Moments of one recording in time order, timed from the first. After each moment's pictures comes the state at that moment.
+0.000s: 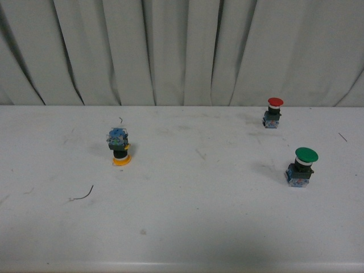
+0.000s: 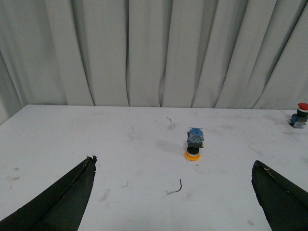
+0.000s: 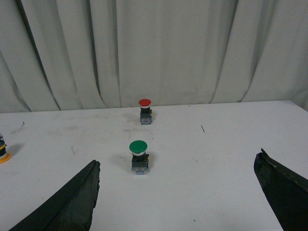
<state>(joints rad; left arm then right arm) 0.00 0.01 0.01 0.00 0.00 -0.01 -0.01 0.00 0.01 0.00 0.00 0.00</state>
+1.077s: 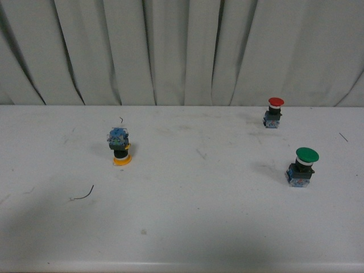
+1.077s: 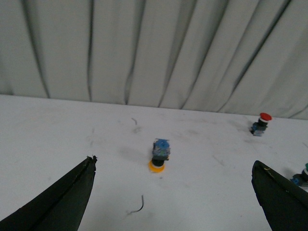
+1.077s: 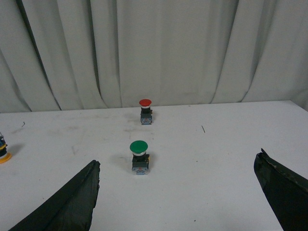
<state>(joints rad) 0.04 0.69 0.20 0.43 0.17 -0.15 -0.01 0.00 0.01 0.00 0.00 0.00</state>
